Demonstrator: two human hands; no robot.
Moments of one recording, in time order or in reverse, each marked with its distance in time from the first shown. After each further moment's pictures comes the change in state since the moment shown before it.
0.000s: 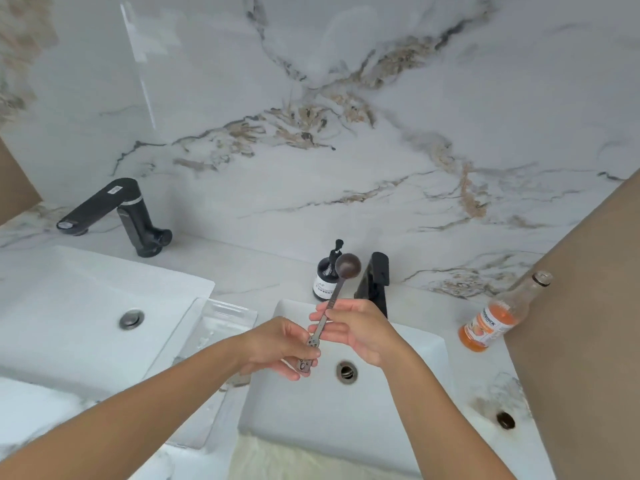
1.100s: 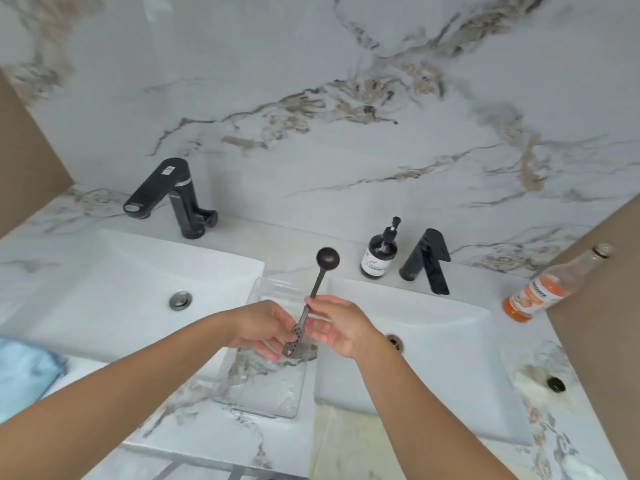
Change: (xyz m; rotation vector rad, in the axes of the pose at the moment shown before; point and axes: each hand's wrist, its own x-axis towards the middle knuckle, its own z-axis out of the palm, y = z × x) left_hand -0.071 -0.057 -0.139 0.172 0.001 -0.179; right_hand 0.054 0.068 0.158 0.219 0.167 0.242
